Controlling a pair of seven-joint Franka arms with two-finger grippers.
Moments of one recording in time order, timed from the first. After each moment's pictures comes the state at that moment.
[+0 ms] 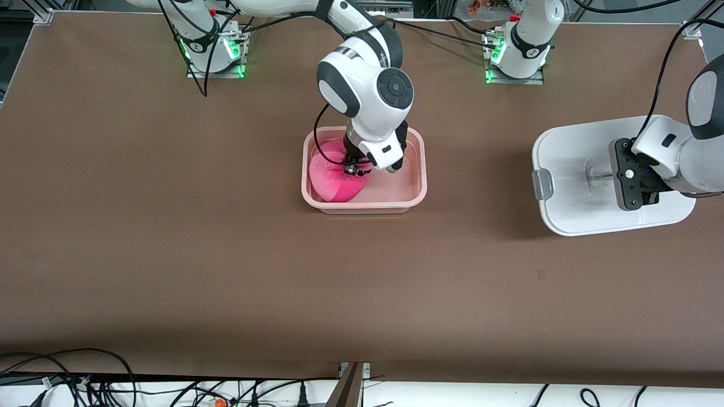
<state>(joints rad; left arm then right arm) 0.03 0.34 -0.05 -1.36 0.12 1.37 1.39 0.87 0.77 -0.03 -1.10 -0.13 1.62 -0.54</state>
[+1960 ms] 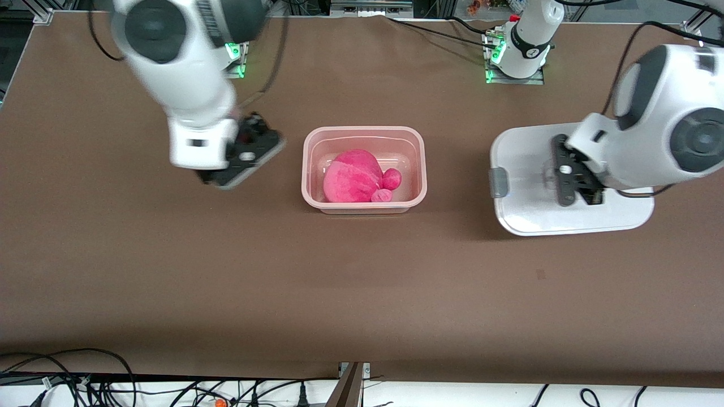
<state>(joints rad) -0.19 0.36 -0.06 -1.35 0.09 1.41 1.22 0.74 0.31 -0.40 -1.30 0.08 1.55 -0.33</state>
